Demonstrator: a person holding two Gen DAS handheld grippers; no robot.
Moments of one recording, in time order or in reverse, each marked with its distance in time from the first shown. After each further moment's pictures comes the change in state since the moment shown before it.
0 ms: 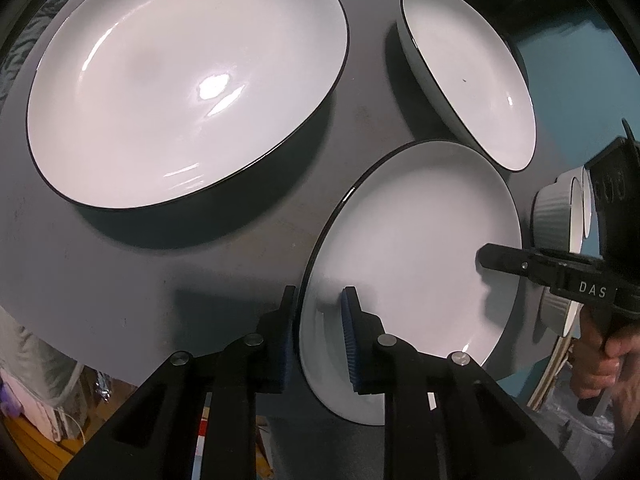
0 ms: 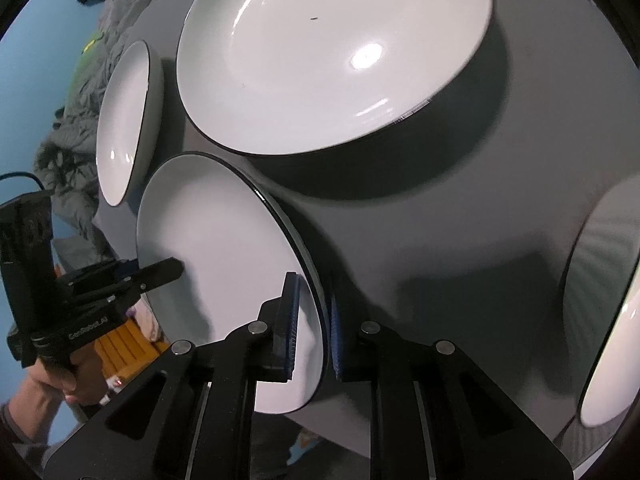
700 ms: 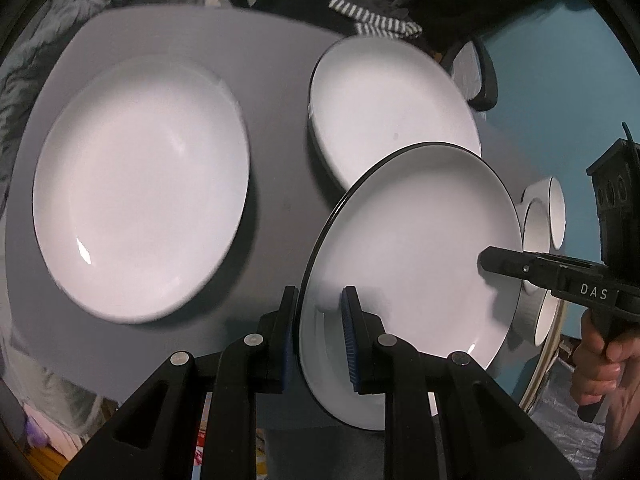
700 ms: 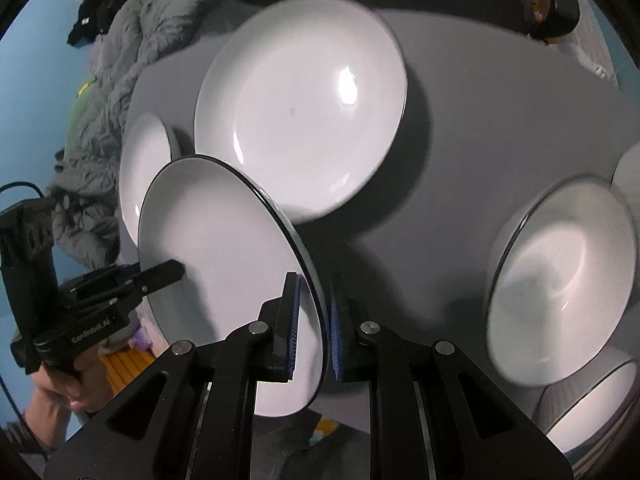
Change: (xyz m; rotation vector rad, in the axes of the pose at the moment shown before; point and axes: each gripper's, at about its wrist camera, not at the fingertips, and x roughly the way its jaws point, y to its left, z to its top) left arm -0.050 -0.037 0.072 0.110 -0.031 0.007; right arm -0.070 -0.021 0.016 0.087 -0.092 -0.005
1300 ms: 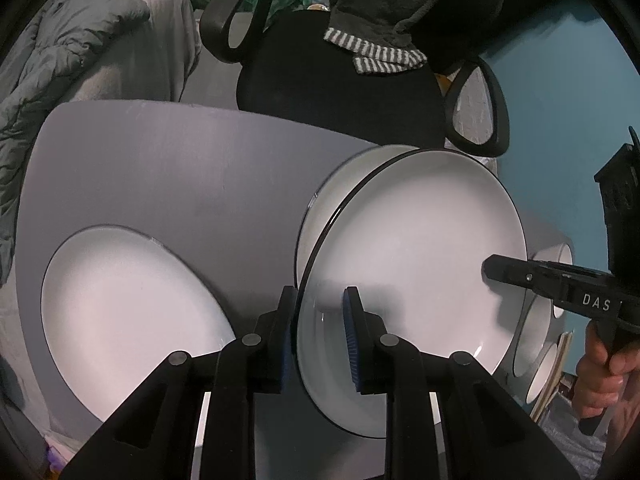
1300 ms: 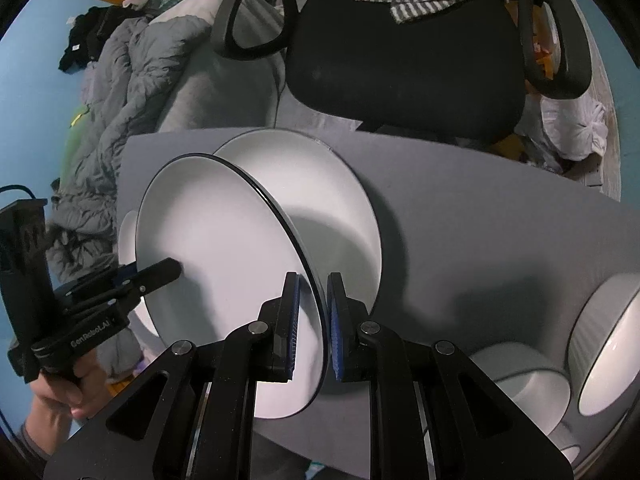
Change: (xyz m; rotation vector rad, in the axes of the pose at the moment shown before) left arm 0.008 -0.012 0.092 0.032 -0.031 0.039; right arm -0.012 -0.006 0.080 0.027 -0.047 -0.019
